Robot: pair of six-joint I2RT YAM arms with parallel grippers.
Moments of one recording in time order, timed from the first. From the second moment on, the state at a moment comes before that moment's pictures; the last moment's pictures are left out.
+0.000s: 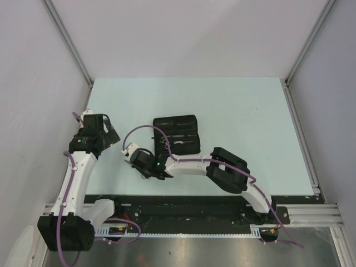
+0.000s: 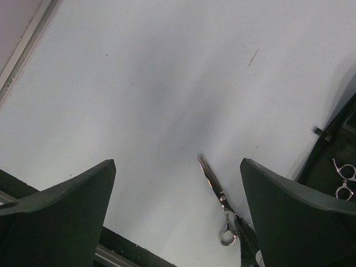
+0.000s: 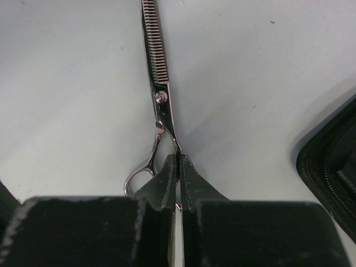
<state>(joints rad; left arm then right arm) 0.02 1.00 0.93 -0.81 -0.34 -0.47 1.25 2.22 1.62 -0.23 0.23 0.20</state>
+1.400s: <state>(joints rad) -0.04 1.01 0.93 -0.28 0.73 -0.62 1.02 1.57 1.39 -0.23 0.16 0.17</state>
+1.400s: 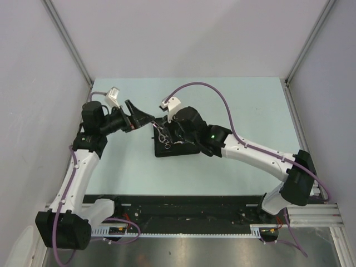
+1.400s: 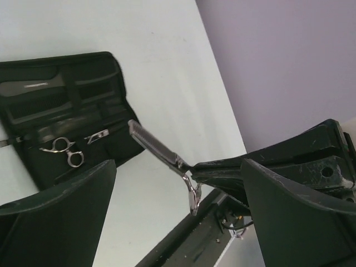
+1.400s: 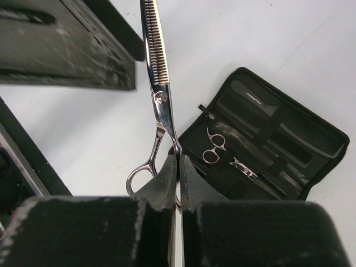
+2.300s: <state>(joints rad) -0.15 1.17 1.01 -0.19 0.66 -0.74 0.97 1.50 1.37 -0.24 0.13 0.23</state>
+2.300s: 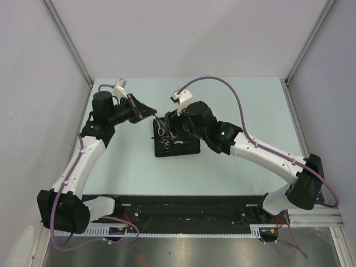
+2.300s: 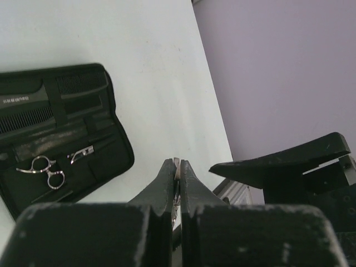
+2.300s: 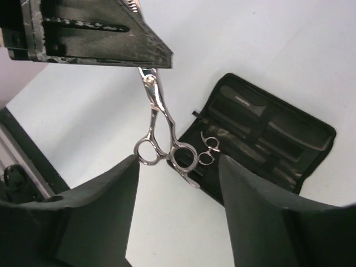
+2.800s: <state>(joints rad) -0.15 1.30 1.35 -0.15 0.55 -0.96 0.63 1.34 1.37 -0.18 -0.10 0.58</state>
